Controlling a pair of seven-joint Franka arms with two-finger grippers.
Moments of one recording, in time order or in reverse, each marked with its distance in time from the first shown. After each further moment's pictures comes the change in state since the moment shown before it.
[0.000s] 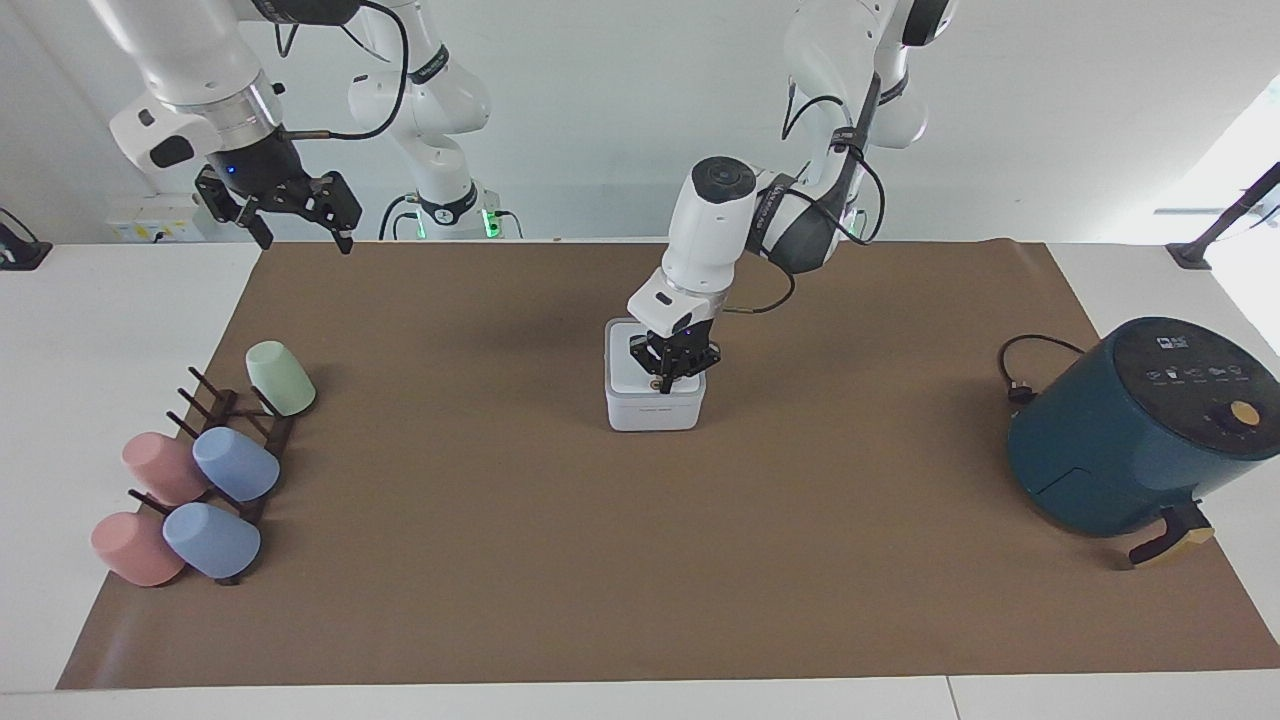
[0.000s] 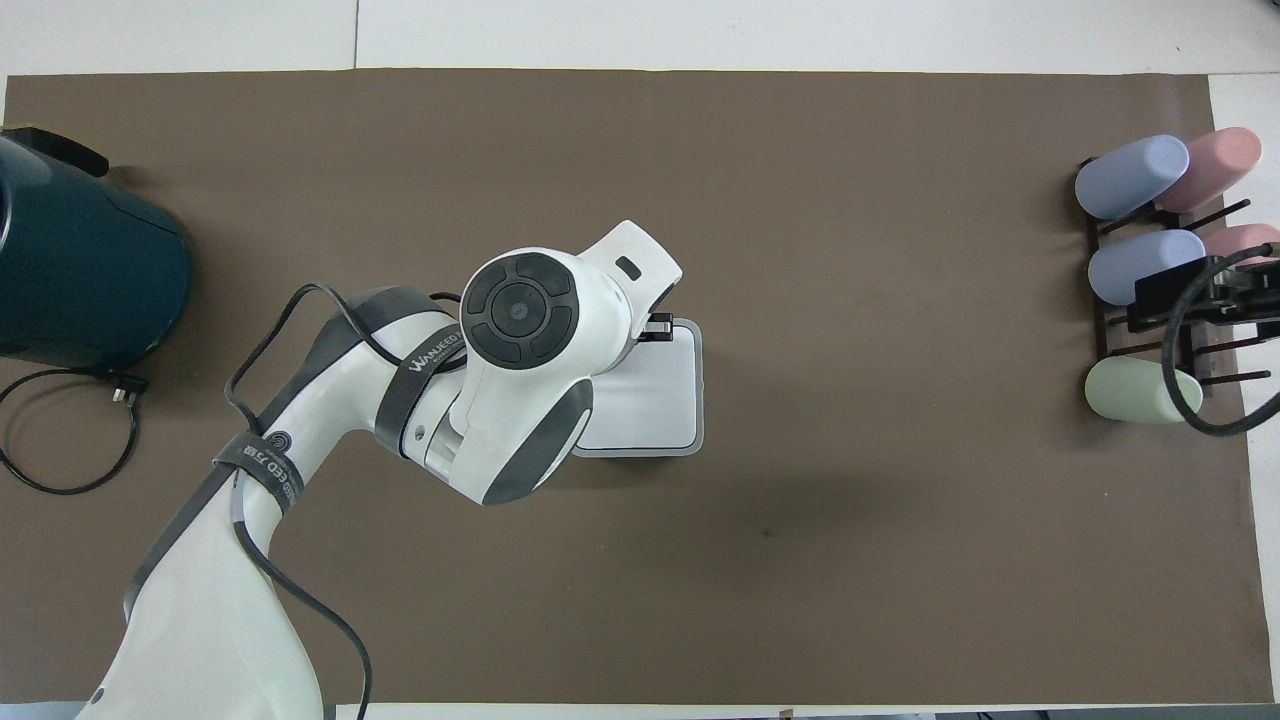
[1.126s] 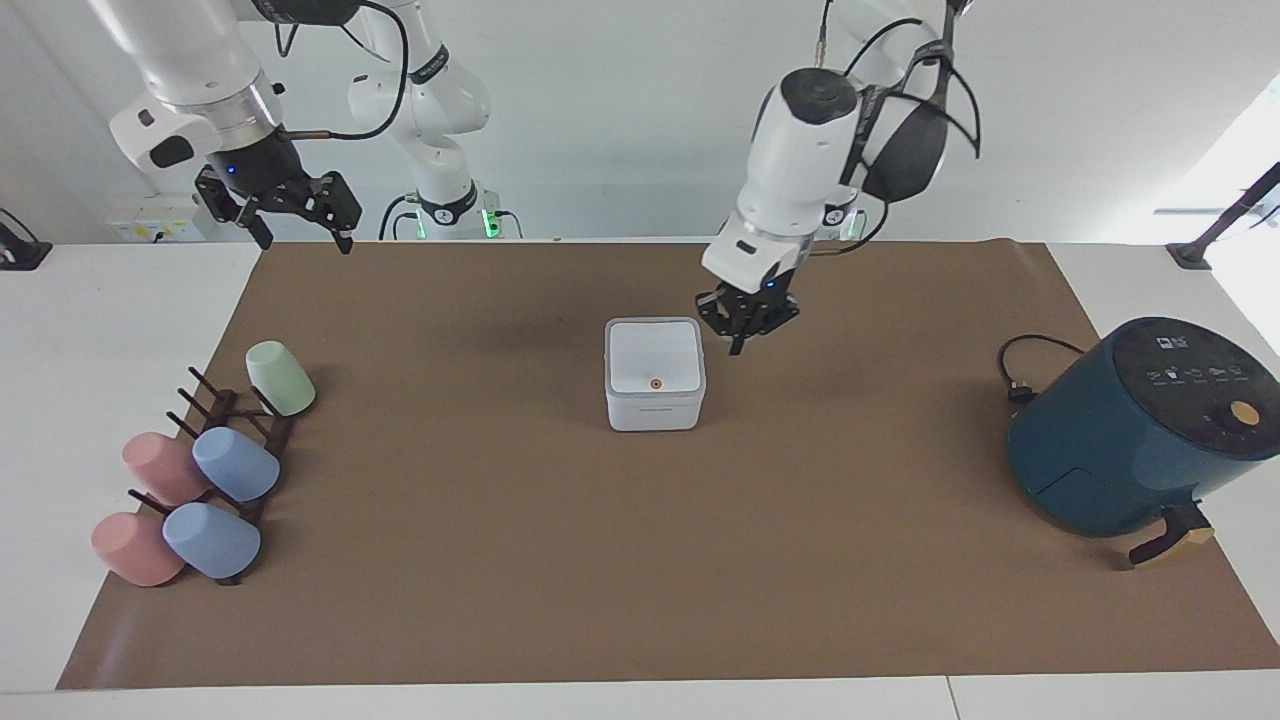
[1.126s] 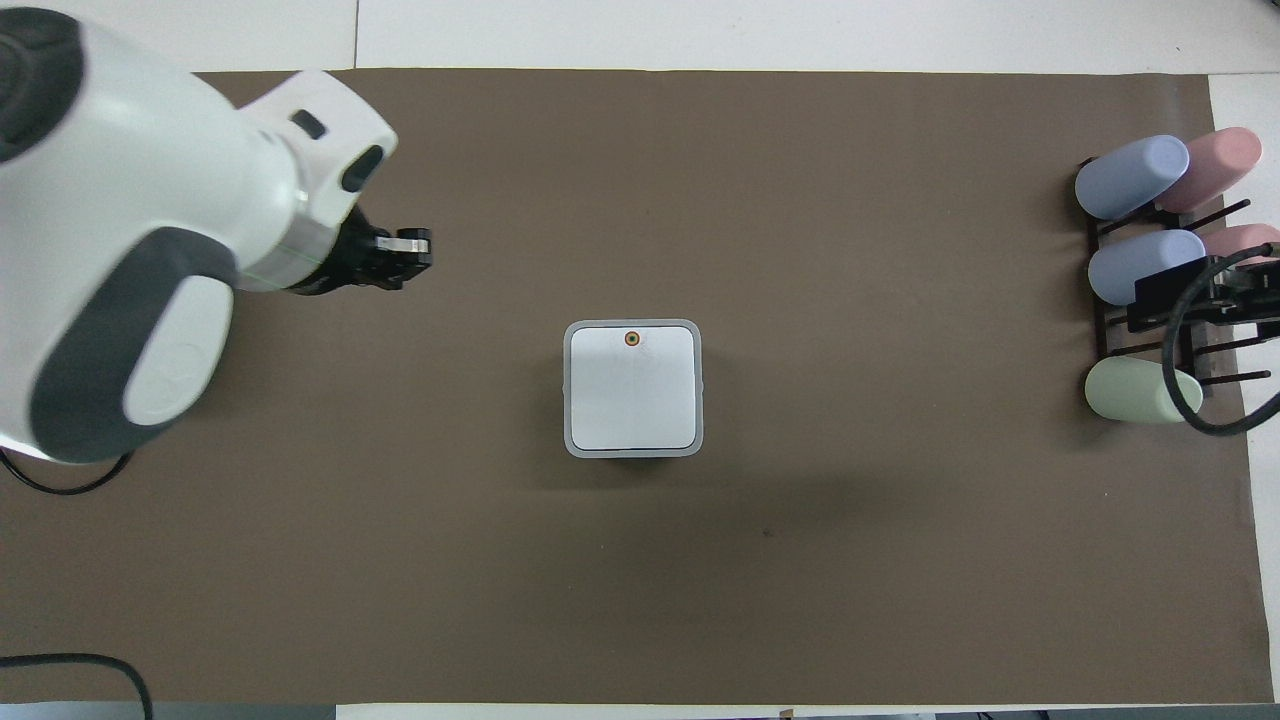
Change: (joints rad) left arm 0.328 -0.208 0.020 0.219 -0.009 -0.564 0.265; right arm 0.000 0.000 0.000 0.000 0.000 0.000 0.000
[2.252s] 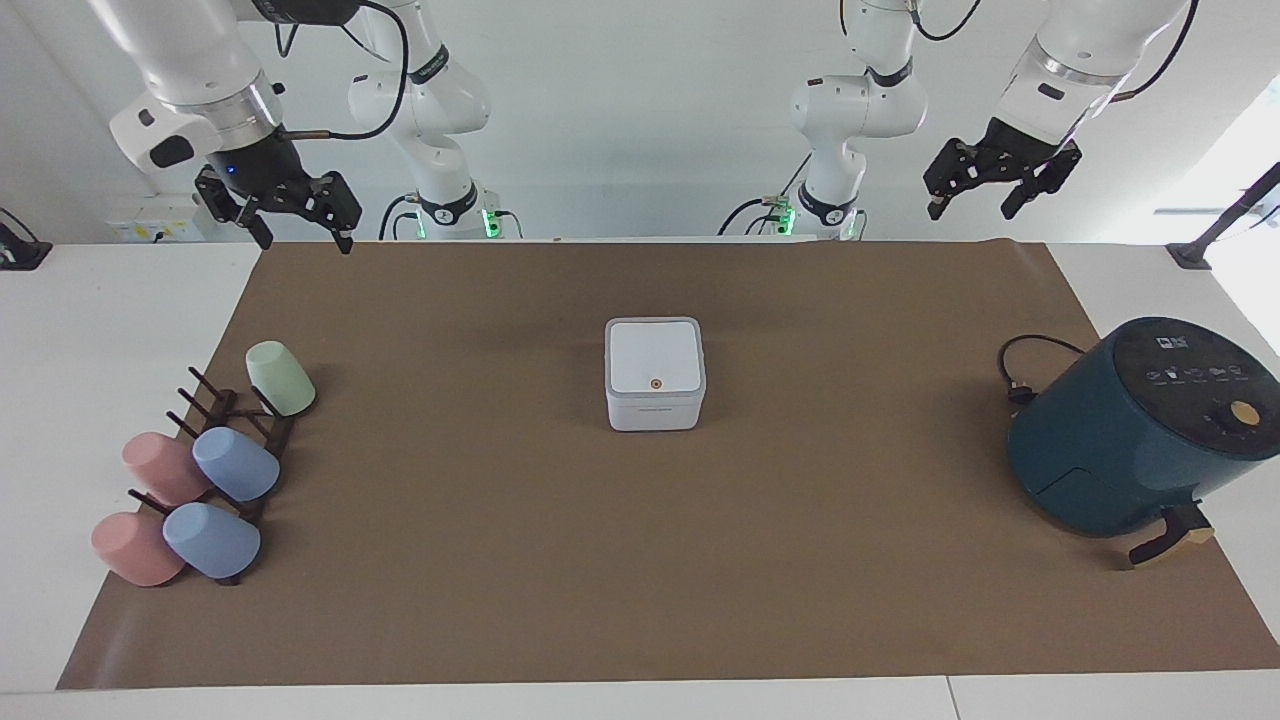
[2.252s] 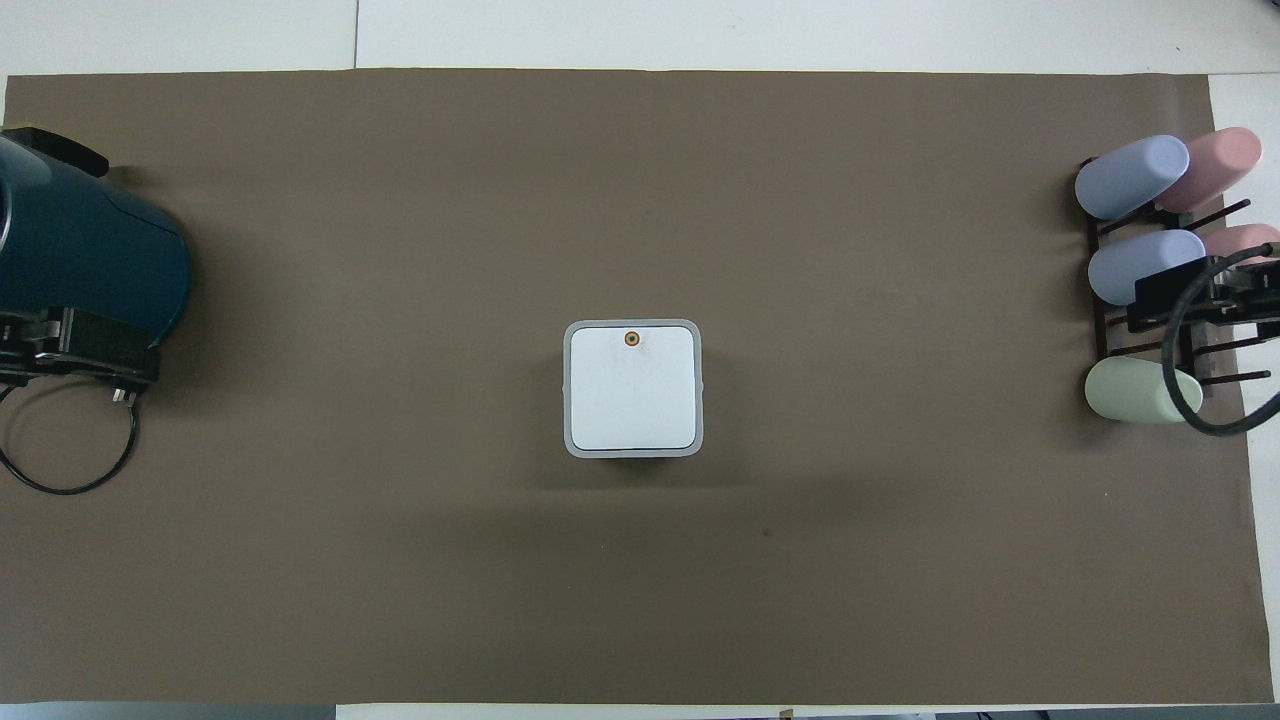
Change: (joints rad) left arm 0.177 -0.180 0.026 0.017 0.013 -0.325 0.213; right arm 0.000 0.000 0.000 0.000 0.000 0.000 0.000
